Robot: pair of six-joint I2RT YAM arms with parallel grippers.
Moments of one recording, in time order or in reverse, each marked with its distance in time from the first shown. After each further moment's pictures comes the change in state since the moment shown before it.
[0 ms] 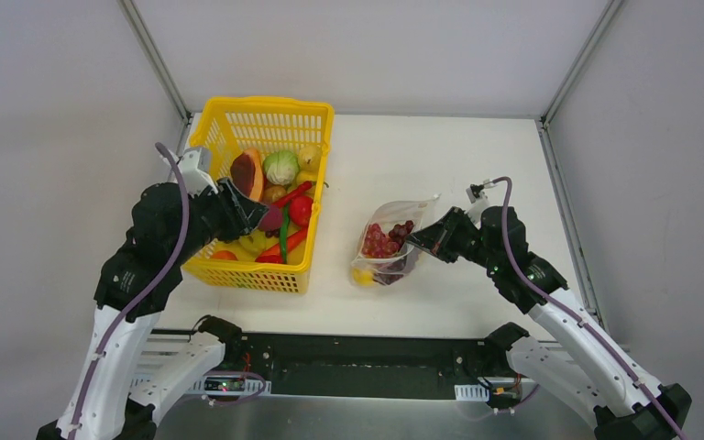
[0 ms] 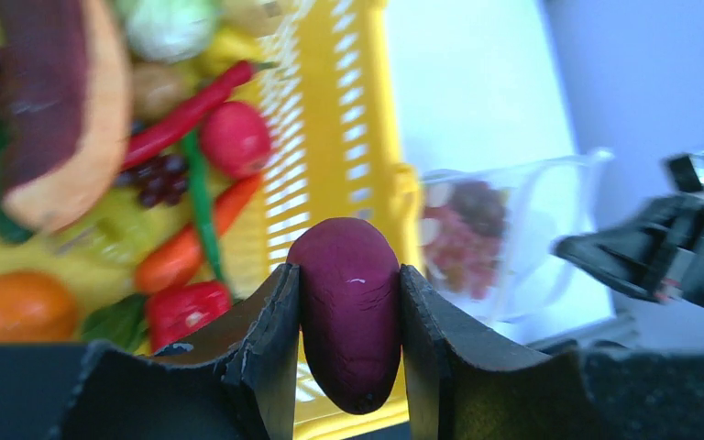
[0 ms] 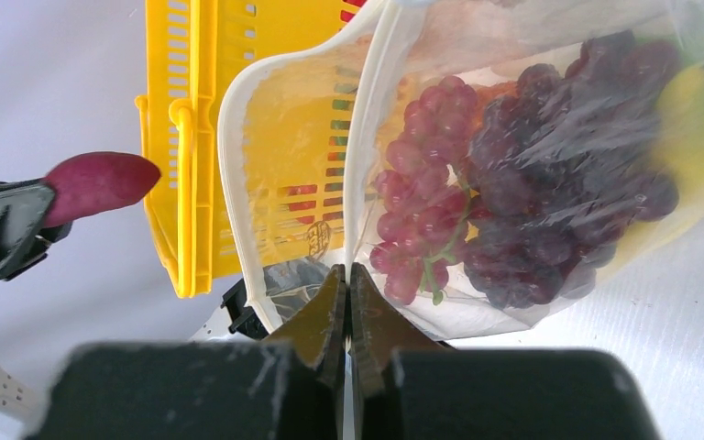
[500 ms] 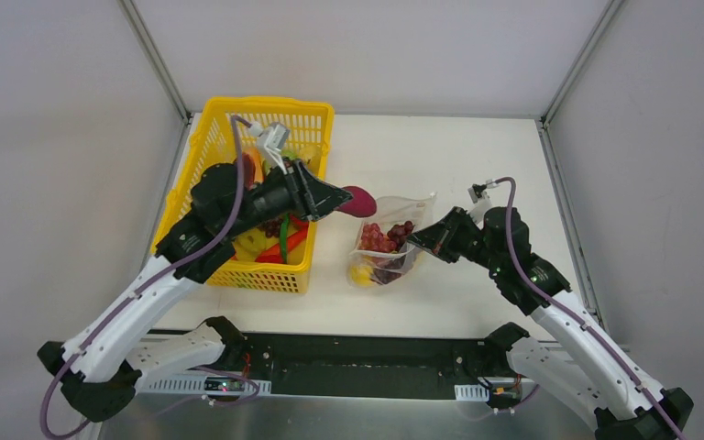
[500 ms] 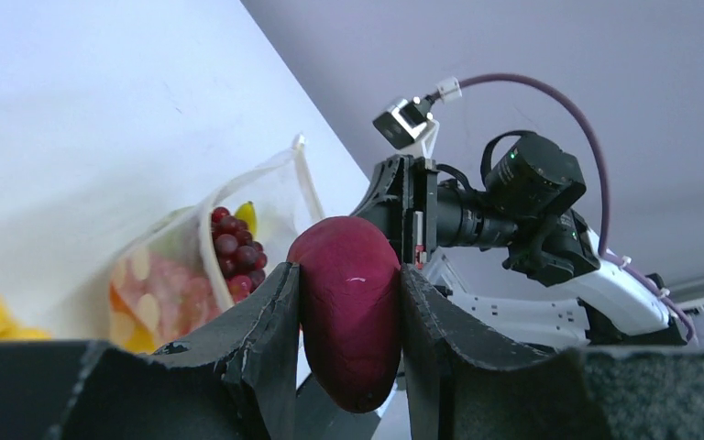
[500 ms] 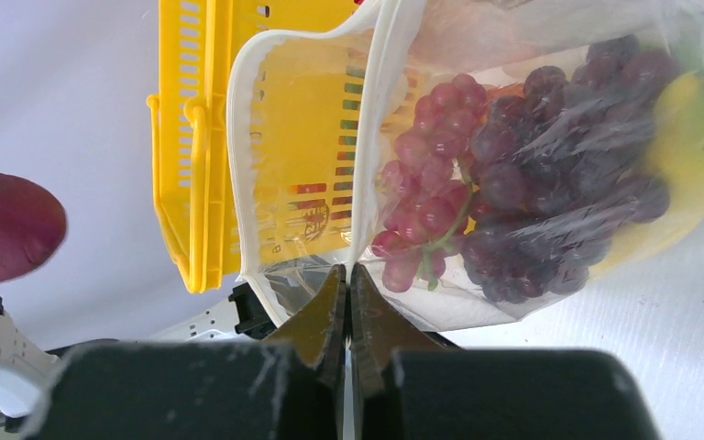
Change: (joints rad) left arm -0.337 0.163 -0.098 0.648 0.250 -0.193; right arm 0.000 -0.019 0.007 -0.008 -0.002 0.004
